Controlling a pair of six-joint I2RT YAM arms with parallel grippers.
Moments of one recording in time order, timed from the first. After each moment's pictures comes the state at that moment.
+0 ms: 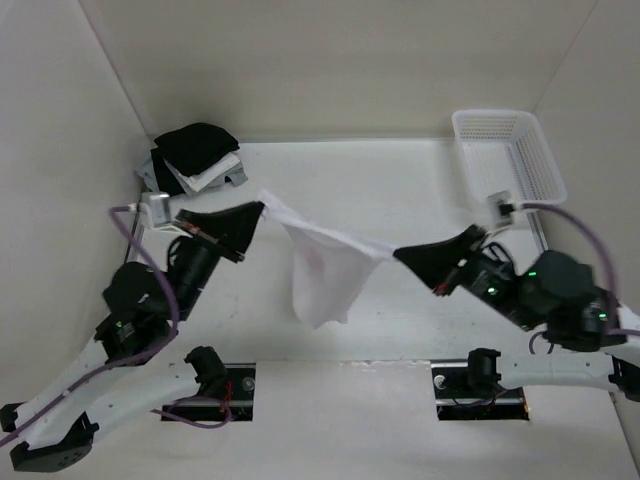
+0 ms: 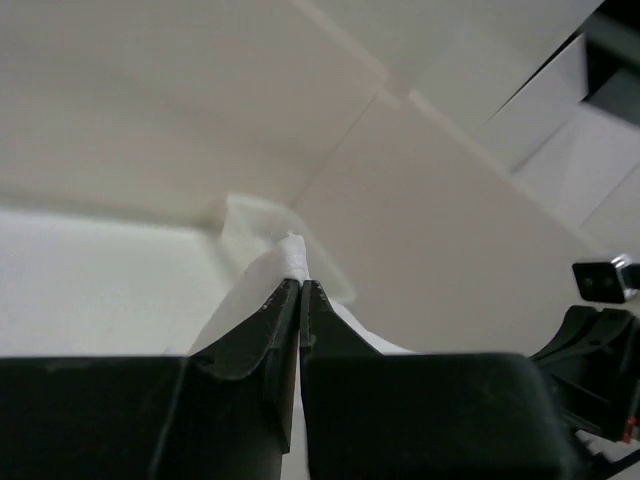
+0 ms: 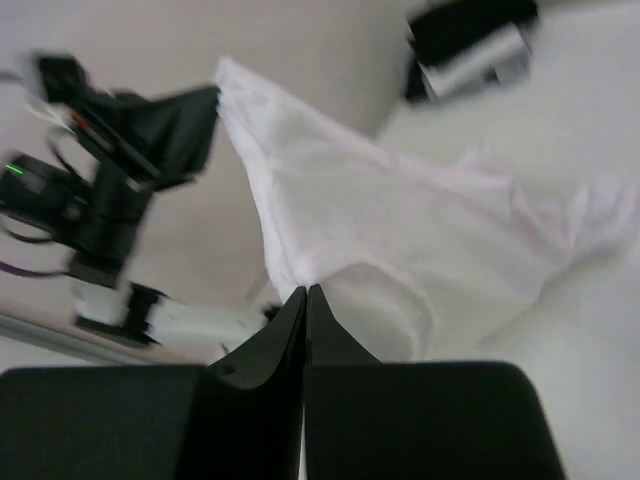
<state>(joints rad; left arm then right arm) -0.94 0.55 0.92 -0.08 -0.42 -0.55 1.35 0.72 1.16 -0.46 0.51 0.71</state>
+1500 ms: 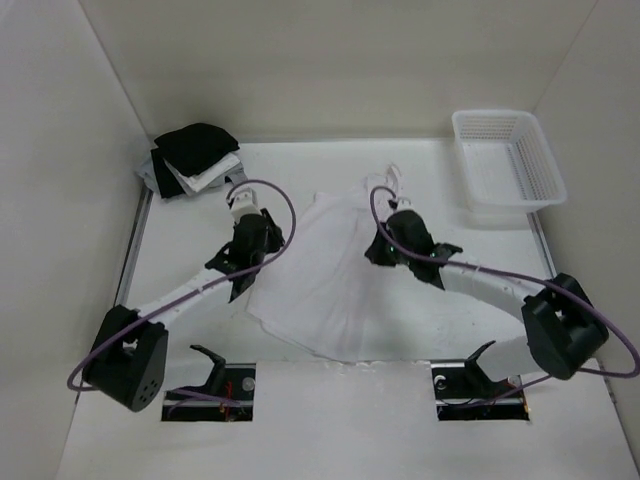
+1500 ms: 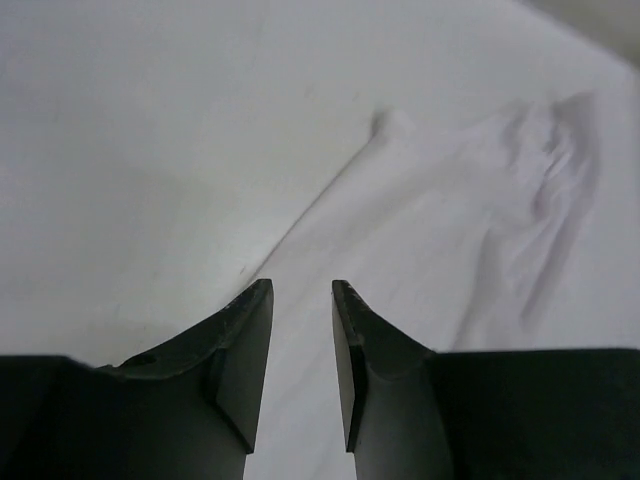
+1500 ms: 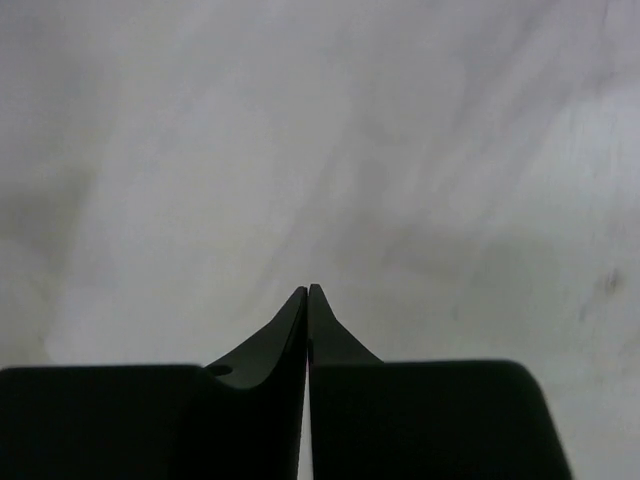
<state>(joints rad) -0.47 1.28 0.66 0.20 -0.34 -0.64 0.59 1.44 0.85 -0.03 0.05 0.63</state>
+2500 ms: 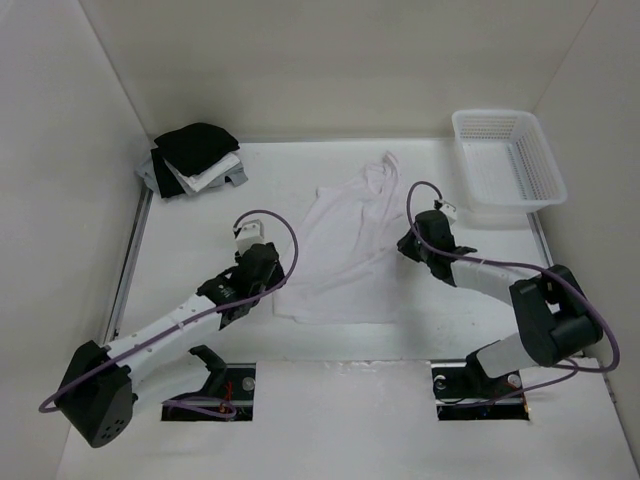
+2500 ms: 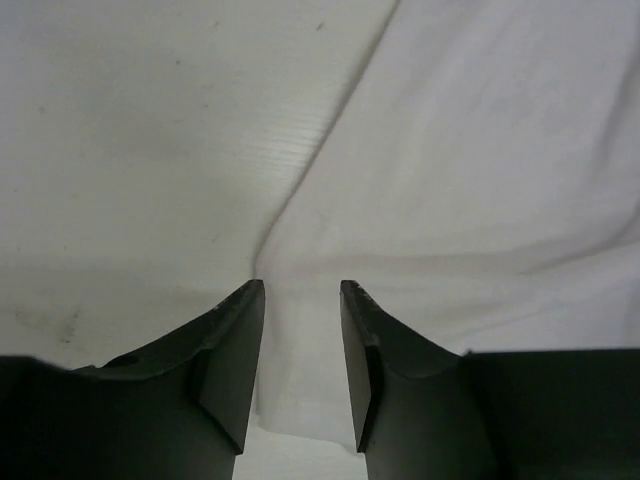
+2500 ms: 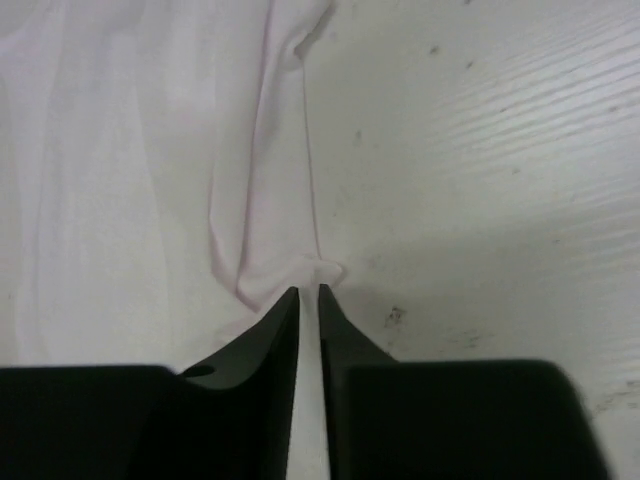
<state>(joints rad) -0.65 1.02 0.49 -0.24 -0.41 -0.73 0.41 1.47 0.65 0.13 0.19 0.80</state>
